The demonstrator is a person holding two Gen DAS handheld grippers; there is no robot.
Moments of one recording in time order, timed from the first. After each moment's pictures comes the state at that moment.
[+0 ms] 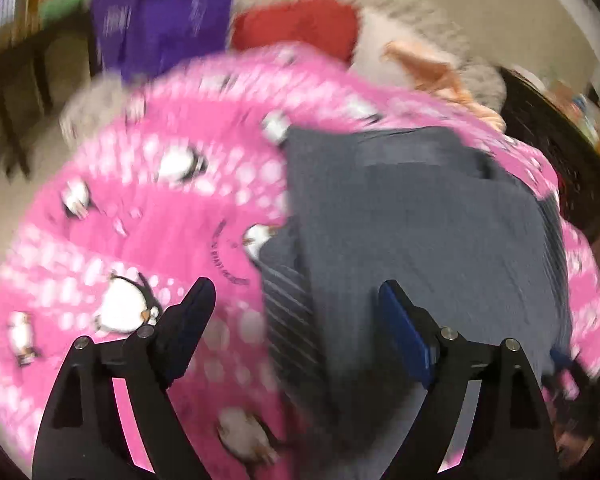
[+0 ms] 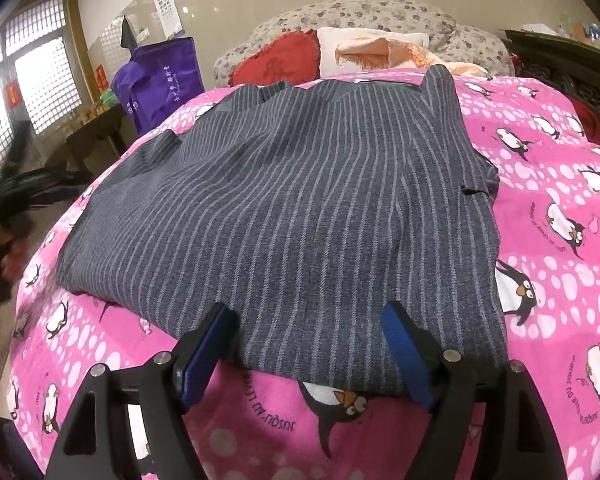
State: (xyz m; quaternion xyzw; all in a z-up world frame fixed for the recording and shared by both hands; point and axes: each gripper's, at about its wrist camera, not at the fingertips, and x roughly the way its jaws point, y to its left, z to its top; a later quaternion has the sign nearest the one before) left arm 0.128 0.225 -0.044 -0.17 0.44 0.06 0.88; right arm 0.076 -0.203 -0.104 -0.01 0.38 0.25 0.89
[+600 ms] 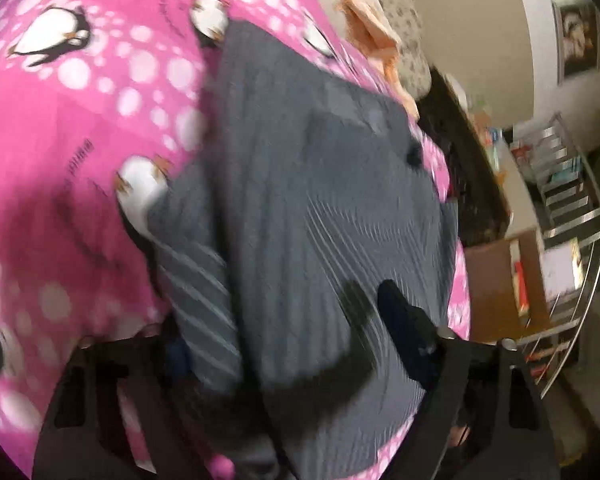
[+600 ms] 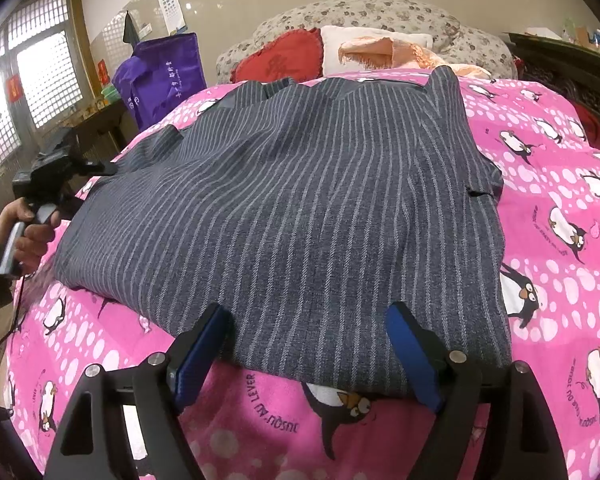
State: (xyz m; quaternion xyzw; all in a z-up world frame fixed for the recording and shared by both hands) left arm 0.170 0.250 -0.094 -0.37 0.47 -0.16 0.78; right arm 0.076 -0.199 -0.104 -0.02 0.38 0.25 0.89
